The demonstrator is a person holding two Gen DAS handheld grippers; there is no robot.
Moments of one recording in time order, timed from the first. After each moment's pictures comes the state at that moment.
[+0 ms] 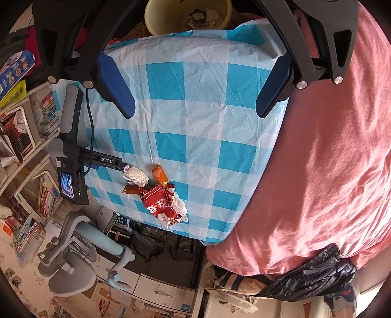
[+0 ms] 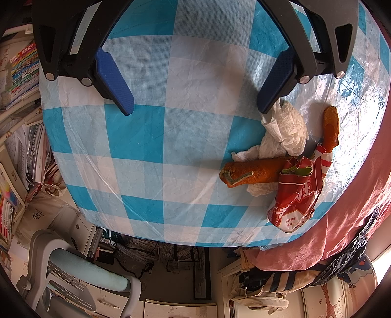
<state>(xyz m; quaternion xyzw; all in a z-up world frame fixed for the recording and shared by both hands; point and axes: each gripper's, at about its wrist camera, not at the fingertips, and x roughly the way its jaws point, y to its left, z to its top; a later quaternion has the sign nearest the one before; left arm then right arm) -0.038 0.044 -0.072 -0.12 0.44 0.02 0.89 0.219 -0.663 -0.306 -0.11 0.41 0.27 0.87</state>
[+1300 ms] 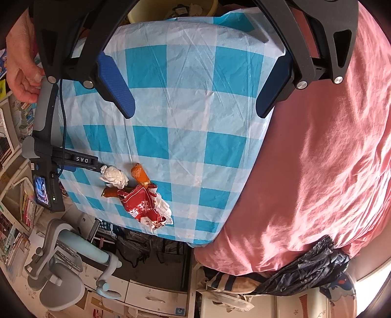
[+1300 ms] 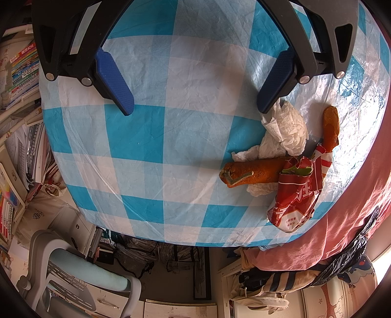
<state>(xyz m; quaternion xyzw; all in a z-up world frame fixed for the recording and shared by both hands) -0.013 0.037 -0.085 -0.08 0.45 0.07 0.89 0.220 -0.662 -0.306 -0.11 0.41 0.27 0.87</state>
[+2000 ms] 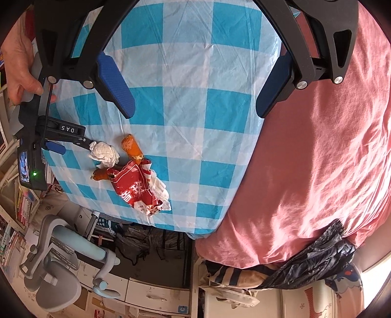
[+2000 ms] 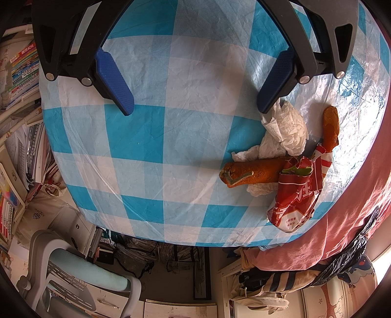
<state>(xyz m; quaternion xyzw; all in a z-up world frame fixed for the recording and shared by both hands) 0.046 0.043 -0.087 -0.06 0.44 0.07 0.89 0.219 -0.662 -0.306 -0.10 0.41 0.26 0.87</state>
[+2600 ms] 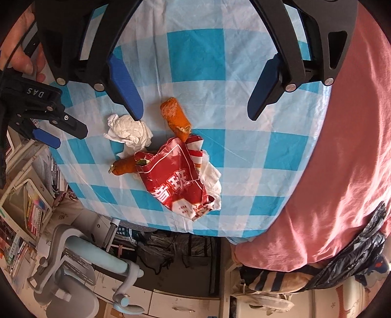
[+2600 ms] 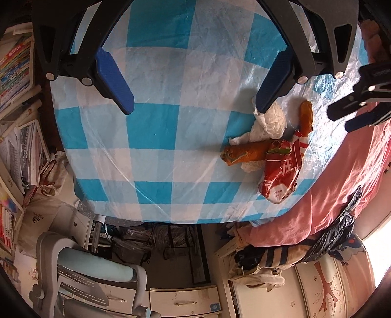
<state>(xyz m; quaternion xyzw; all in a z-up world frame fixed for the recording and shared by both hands) 0.133 -0.012 -0.123 -0.06 0.46 0.01 0.89 0.221 -0.691 -0.284 -0.04 0.39 0.31 0.87</state>
